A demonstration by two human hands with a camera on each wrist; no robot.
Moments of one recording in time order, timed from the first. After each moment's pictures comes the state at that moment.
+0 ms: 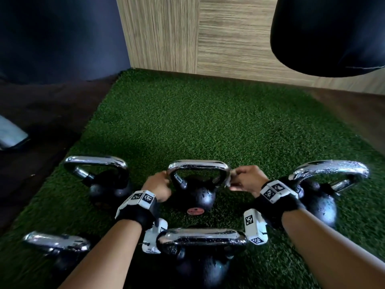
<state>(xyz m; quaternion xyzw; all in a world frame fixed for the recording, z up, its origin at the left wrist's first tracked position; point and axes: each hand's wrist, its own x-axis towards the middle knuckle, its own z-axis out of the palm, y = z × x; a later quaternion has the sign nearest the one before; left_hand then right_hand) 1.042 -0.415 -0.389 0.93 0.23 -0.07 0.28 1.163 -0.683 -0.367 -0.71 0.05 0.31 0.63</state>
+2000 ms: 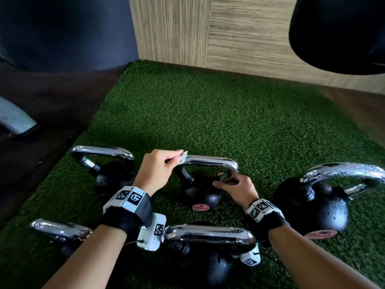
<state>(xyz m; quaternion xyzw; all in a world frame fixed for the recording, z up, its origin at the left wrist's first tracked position) 1.027 -0.404 -0.356 0.89 0.08 0.23 0.39 1.138 -0.657 -0.435 -0.85 -0.07 0.13 0.50</state>
